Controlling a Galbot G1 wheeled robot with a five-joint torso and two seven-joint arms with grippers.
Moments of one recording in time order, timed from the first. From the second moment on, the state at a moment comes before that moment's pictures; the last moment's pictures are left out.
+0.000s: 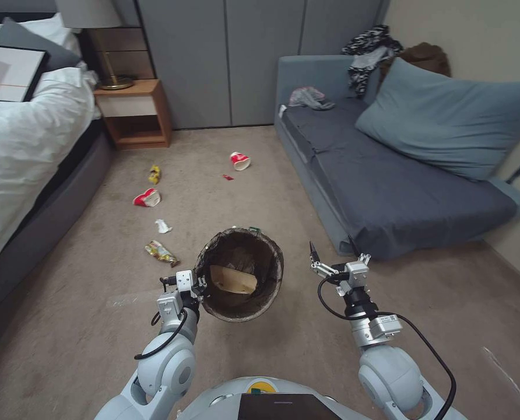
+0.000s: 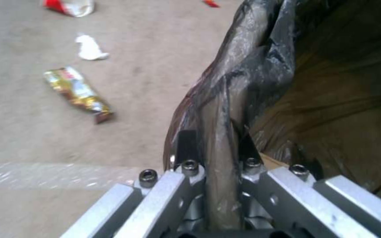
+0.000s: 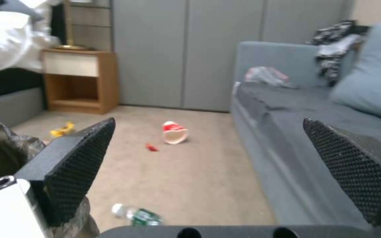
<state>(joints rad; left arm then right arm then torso) 1.52 -1.20 -0.22 -2.19 -0.59 0.36 -0.60 -1.61 1.06 0.33 2.14 0.21 0.24 0.30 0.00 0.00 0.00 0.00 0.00</state>
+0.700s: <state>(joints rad) 1.52 -1.20 -0.22 -2.18 -0.56 0.36 -0.59 -1.62 1.08 0.32 2.14 0.20 0.23 0.31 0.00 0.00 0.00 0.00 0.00</state>
